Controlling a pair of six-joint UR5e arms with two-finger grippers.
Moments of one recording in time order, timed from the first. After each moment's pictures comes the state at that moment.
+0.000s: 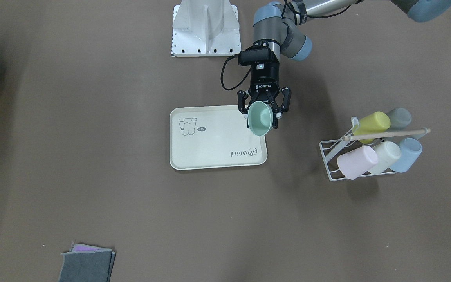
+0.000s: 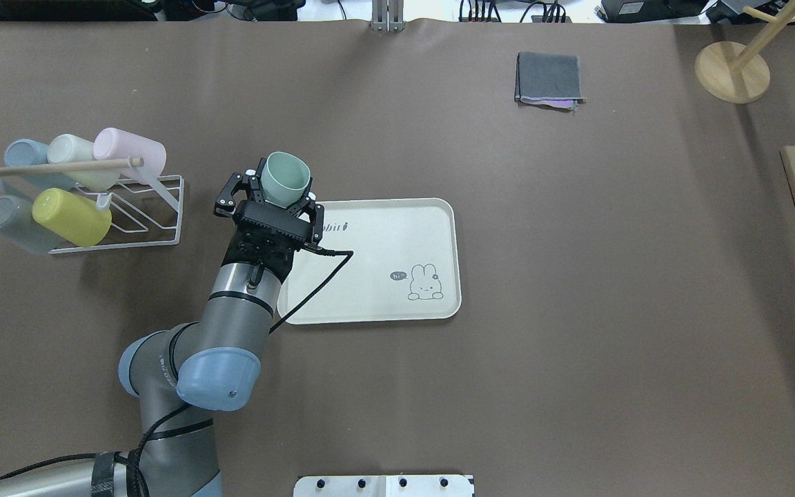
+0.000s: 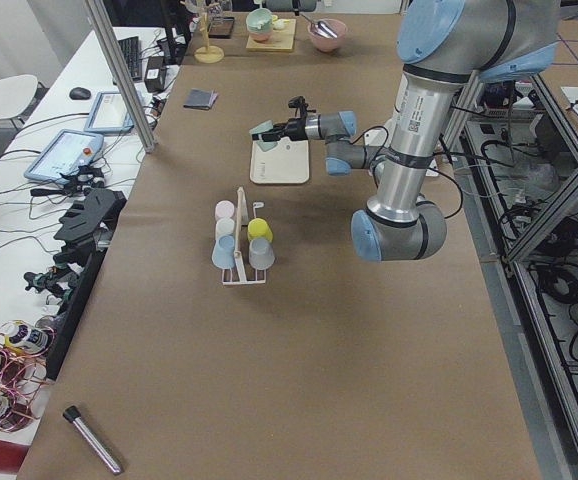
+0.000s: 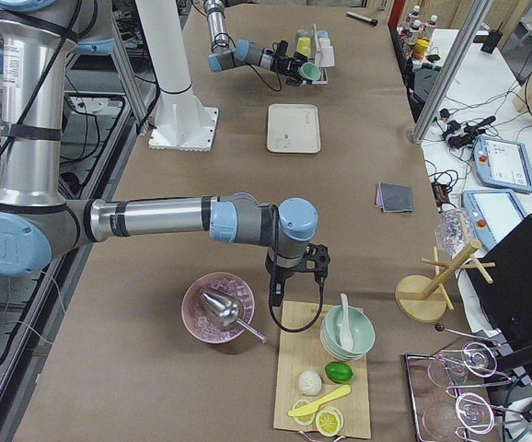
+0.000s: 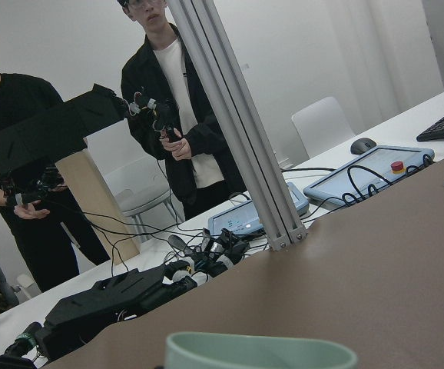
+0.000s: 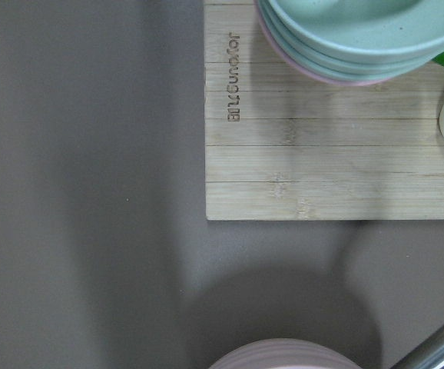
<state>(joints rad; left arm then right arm) -0.28 -2.04 -1.62 -2.42 -0.53 -0.53 1.48 -1.70 1.80 -1.74 2.34 0.05</state>
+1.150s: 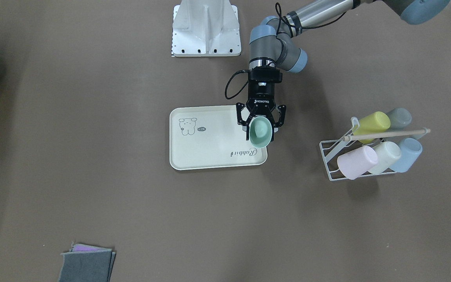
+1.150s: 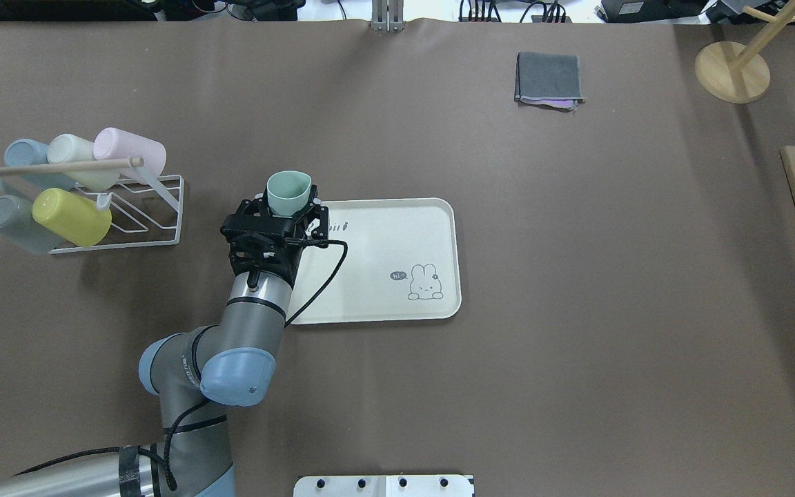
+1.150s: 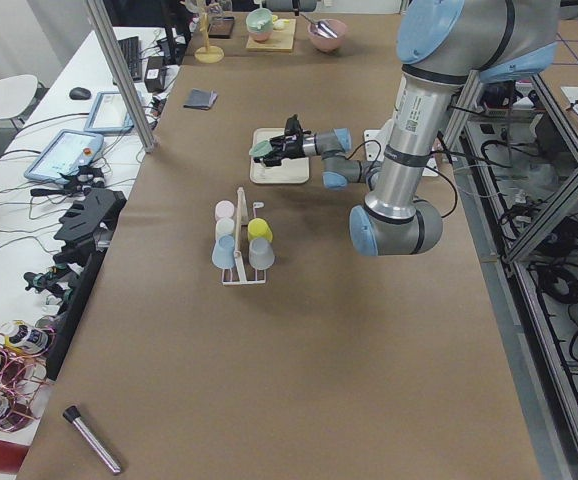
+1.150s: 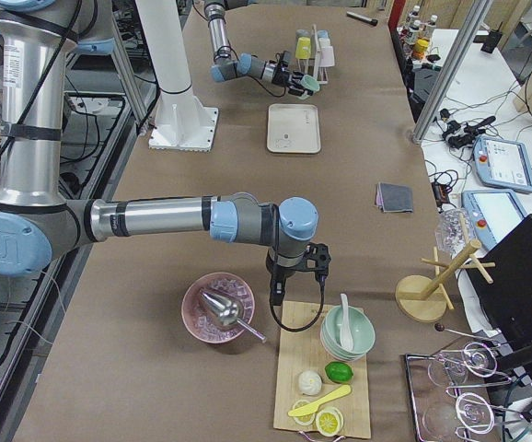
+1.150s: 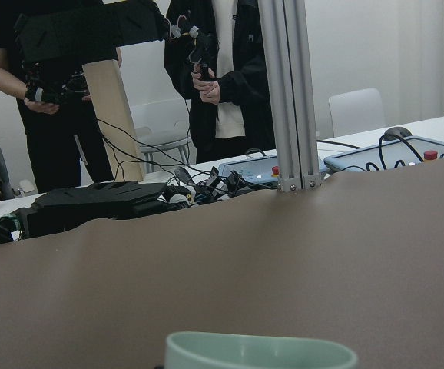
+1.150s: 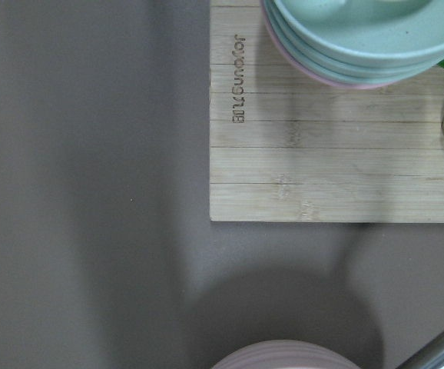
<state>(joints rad) -0.28 -2.07 -1.49 -2.49 -0.54 -1.01 1.48 -1.70 1.80 -1.74 2.35 0.04</state>
